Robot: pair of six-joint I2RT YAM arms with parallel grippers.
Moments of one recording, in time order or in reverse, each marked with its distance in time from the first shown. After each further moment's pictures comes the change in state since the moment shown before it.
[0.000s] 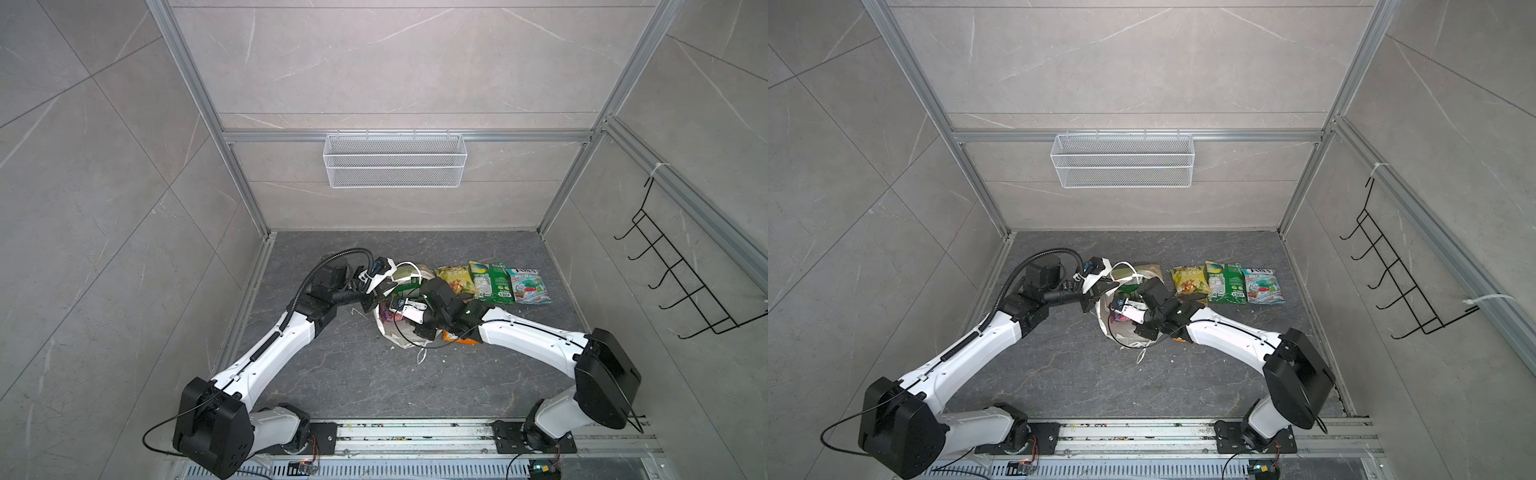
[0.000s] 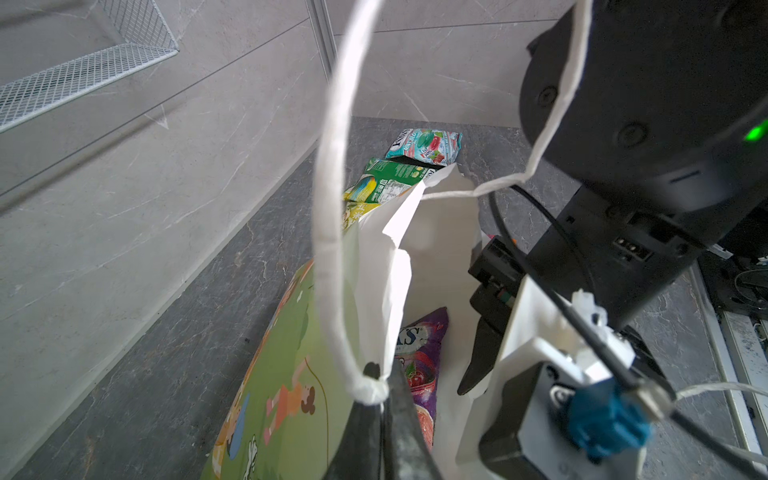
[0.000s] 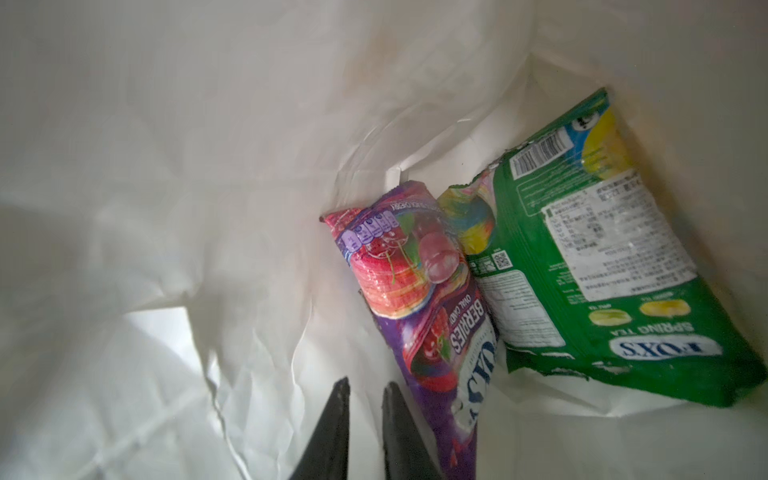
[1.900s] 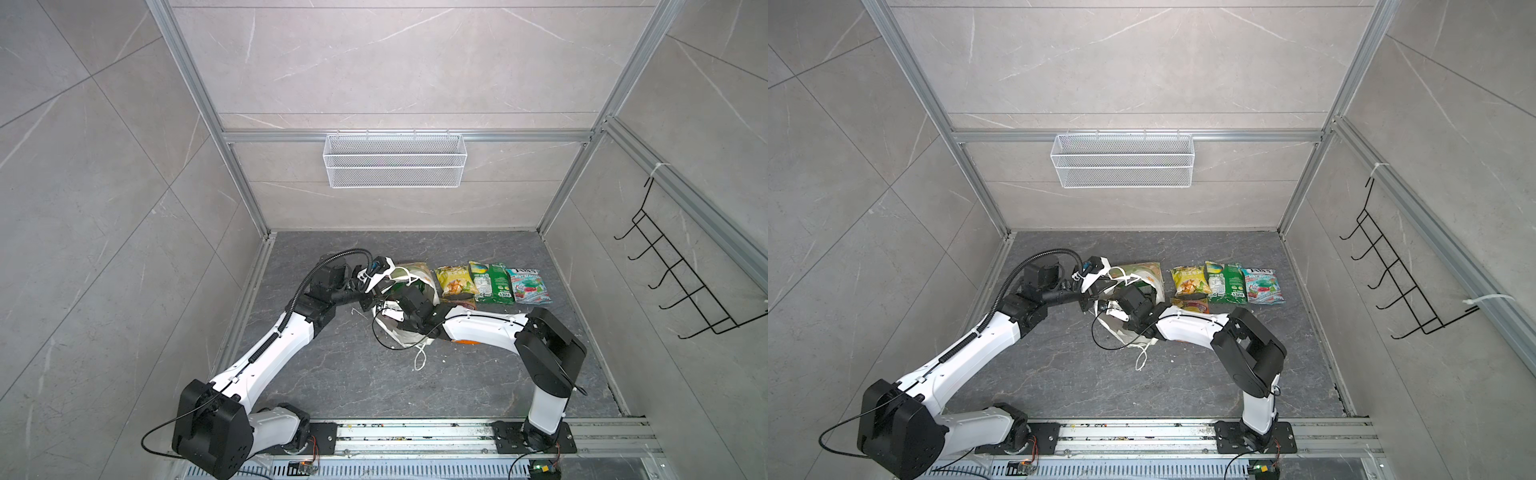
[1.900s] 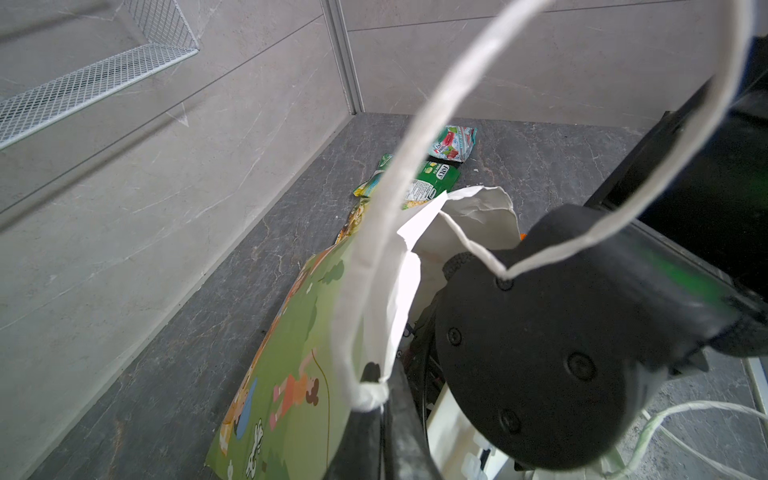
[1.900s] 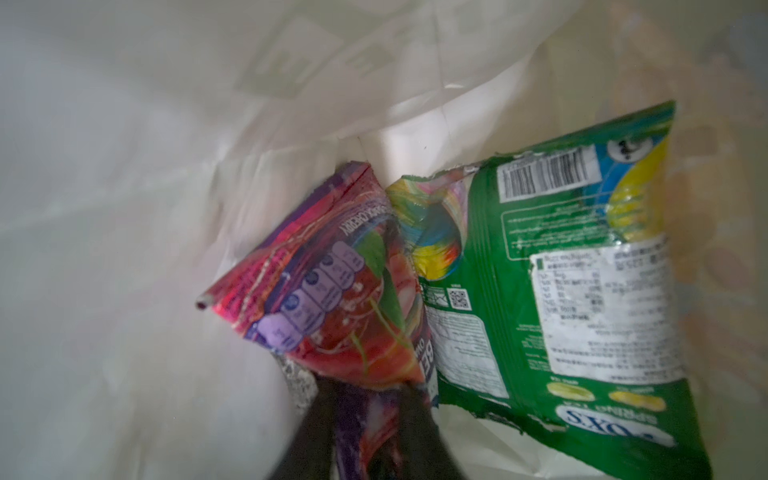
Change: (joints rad) left arm 0.001 -0.010 0.000 -0.001 -0.036 0.007; right arm 0.066 0.274 0.097 0.191 0.363 -0.150
